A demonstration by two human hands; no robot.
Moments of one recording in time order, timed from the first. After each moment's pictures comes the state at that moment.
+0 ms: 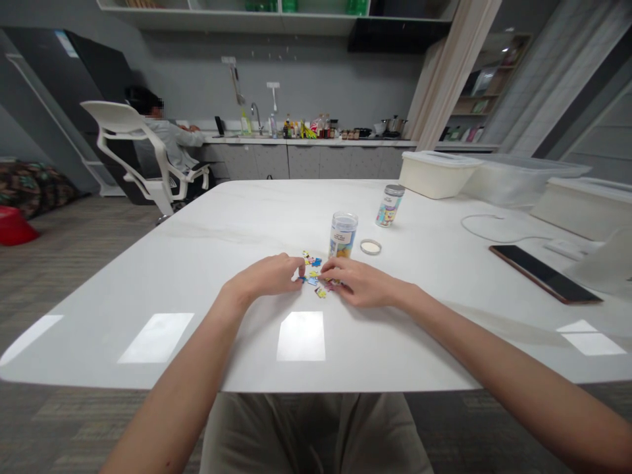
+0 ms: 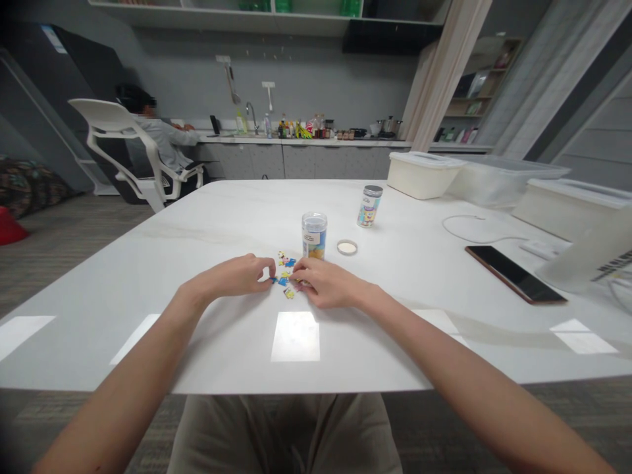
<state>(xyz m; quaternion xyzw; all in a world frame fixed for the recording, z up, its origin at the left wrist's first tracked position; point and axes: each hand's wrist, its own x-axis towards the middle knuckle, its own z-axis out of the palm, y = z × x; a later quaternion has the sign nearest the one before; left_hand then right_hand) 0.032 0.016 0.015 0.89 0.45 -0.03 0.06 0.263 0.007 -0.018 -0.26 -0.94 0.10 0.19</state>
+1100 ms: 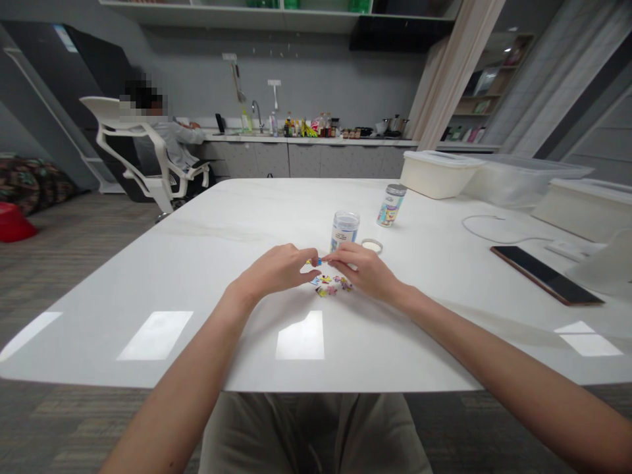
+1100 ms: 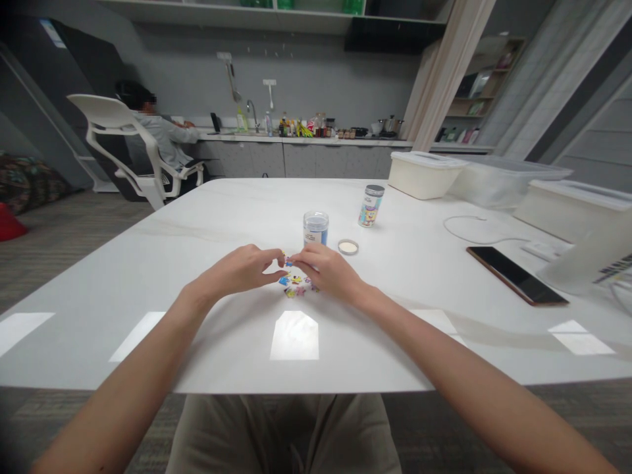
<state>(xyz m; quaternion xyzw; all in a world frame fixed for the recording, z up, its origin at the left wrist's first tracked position) 0.044 0.011 0.019 0.91 0.41 0.09 -0.02 0.257 0.010 -0.014 -0.30 -0.87 0.06 0.38</state>
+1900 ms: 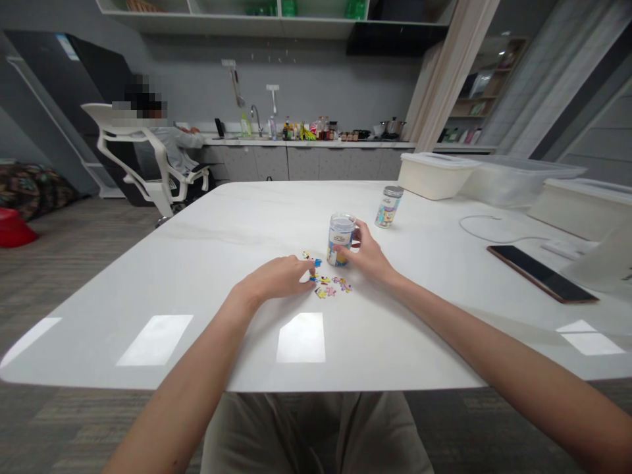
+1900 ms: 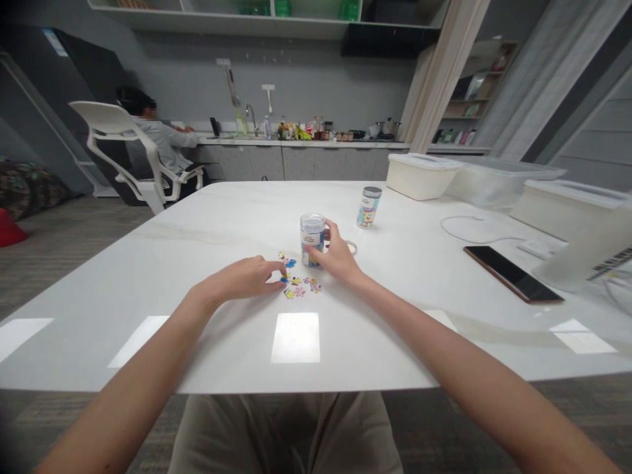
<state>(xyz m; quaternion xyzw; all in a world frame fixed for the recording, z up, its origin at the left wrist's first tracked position) 0.046 0.011 0.013 0.90 0.43 -0.01 0.04 0.266 0.054 -0.035 -0.48 -0.70 0.21 0.49</state>
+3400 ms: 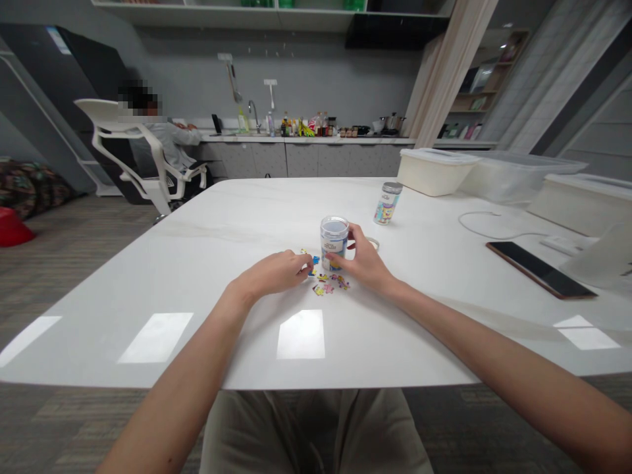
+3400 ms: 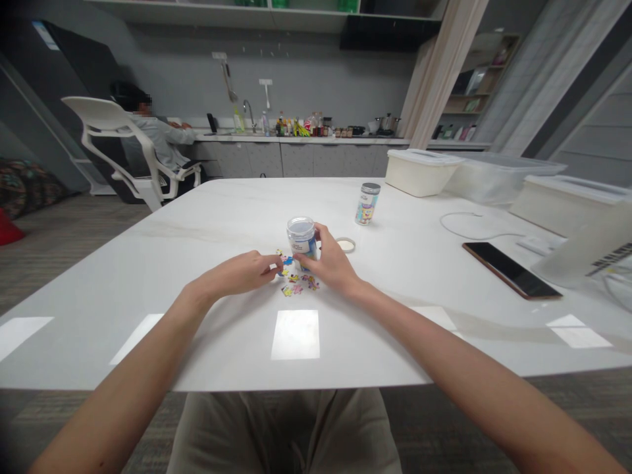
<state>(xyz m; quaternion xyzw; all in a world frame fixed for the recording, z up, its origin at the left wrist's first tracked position) 0.045 0.013 0.014 0.90 0.43 0.02 0.04 0.258 0.028 -0.030 -0.43 -0.76 0.15 0.47</state>
